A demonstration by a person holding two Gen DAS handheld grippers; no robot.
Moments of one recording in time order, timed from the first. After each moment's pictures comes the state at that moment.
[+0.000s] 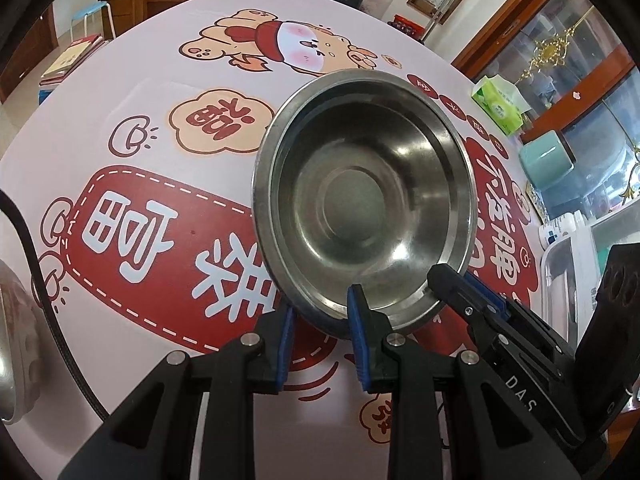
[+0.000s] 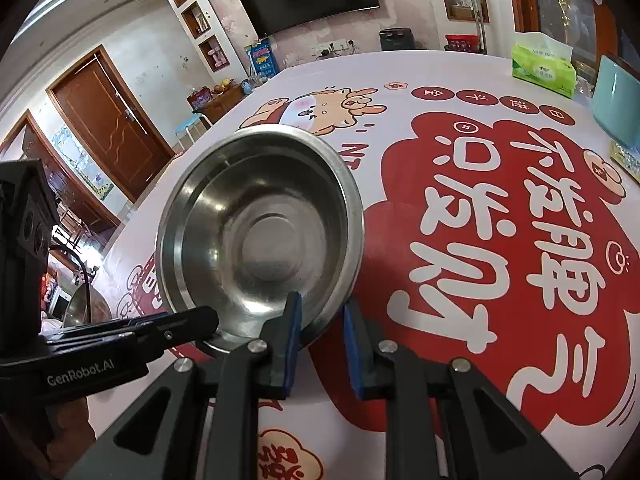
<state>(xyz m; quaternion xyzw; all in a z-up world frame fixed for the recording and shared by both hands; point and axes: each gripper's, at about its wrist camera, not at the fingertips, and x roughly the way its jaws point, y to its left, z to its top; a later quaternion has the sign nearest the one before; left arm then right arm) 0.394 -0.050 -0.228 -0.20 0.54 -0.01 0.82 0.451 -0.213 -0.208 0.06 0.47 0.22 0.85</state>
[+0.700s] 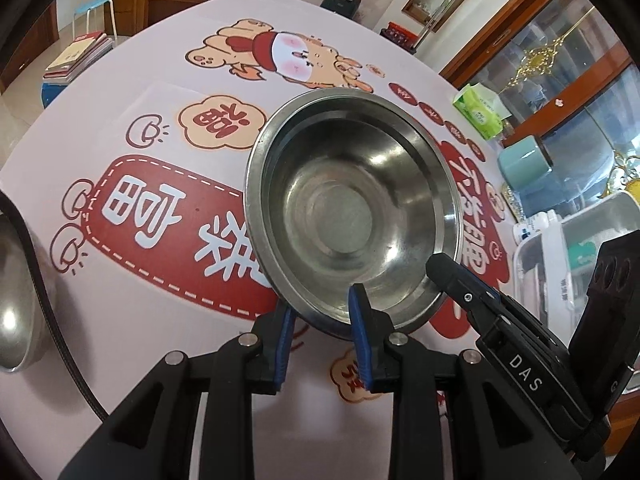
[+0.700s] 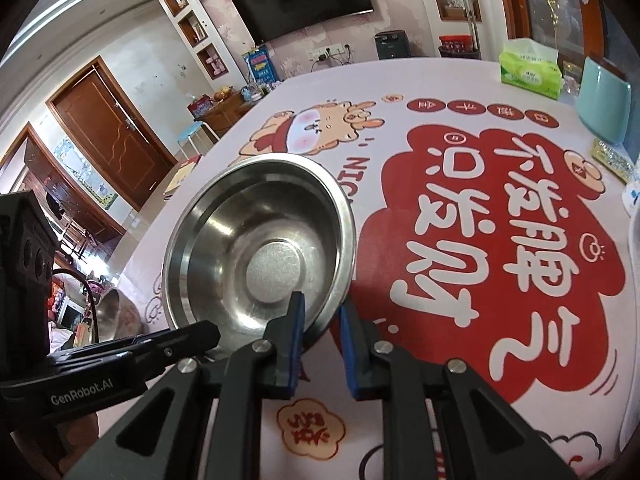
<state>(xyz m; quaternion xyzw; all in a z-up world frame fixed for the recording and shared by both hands) 0.356 -0.054 -0.190 -0.22 0.52 -0.02 0.82 0.427 -0.223 -0.168 0.08 0.47 0.22 0.85</state>
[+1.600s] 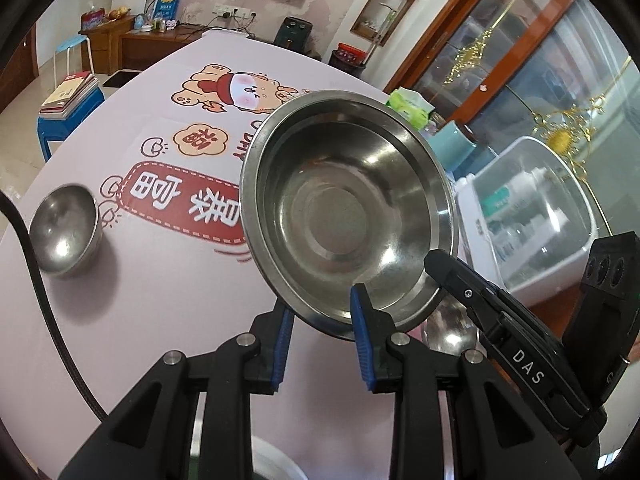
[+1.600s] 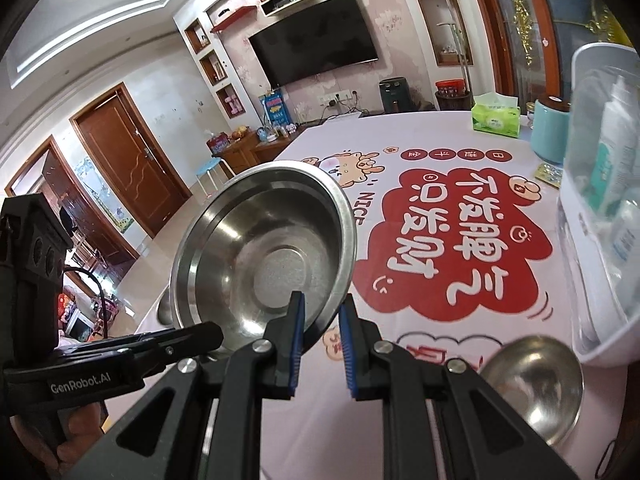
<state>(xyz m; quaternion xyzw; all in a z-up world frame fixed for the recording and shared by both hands) 0.224 -0.097 -0.091 -0.20 0.48 -0.07 0.85 0.294 -0.272 -0.076 0.10 0.40 0.22 0.88</state>
